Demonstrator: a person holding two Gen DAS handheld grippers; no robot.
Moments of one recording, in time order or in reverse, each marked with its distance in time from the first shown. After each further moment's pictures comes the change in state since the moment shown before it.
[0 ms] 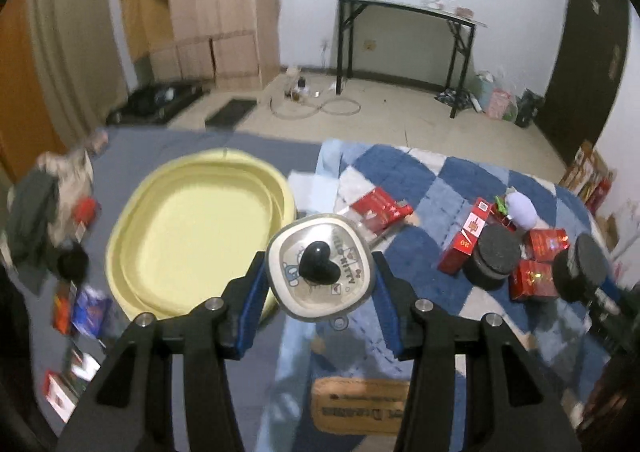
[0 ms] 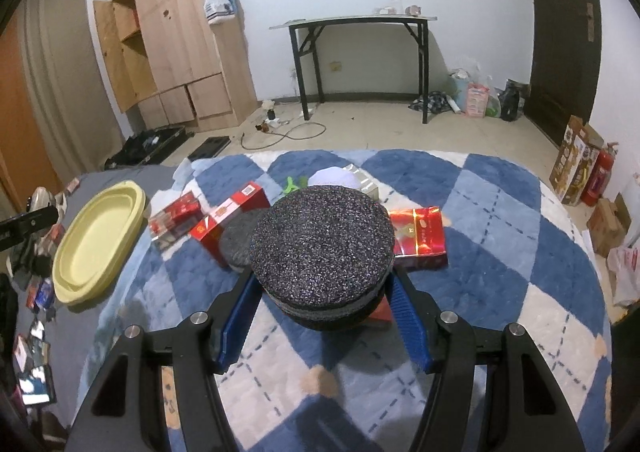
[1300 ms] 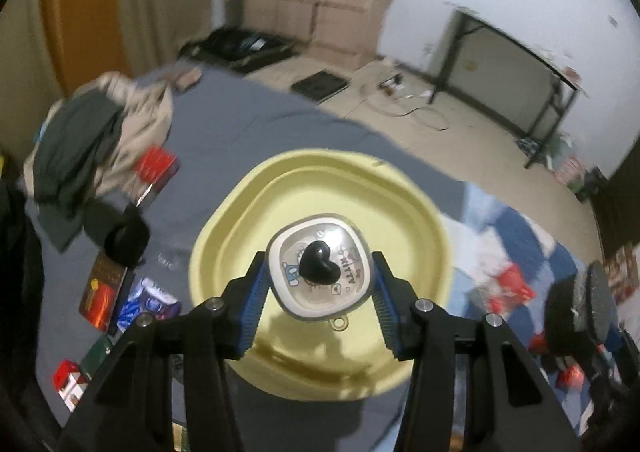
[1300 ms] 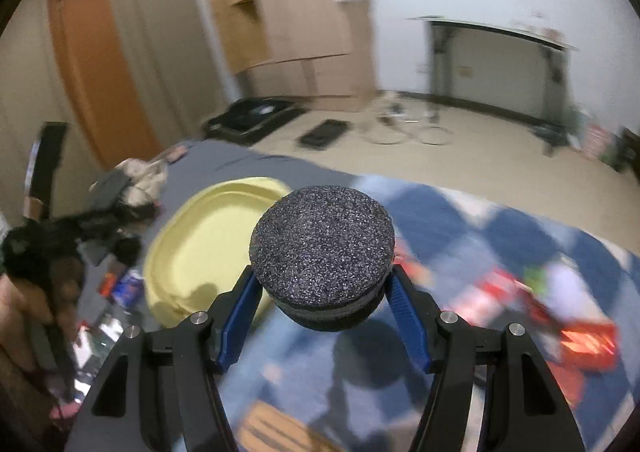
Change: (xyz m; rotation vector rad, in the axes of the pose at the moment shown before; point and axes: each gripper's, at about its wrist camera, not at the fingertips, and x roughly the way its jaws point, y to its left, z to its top) left arm 0.049 0.180 0.038 -0.335 0.079 0.164; right arm 0.051 0.211 0.088 -0.253 0.050 0.397
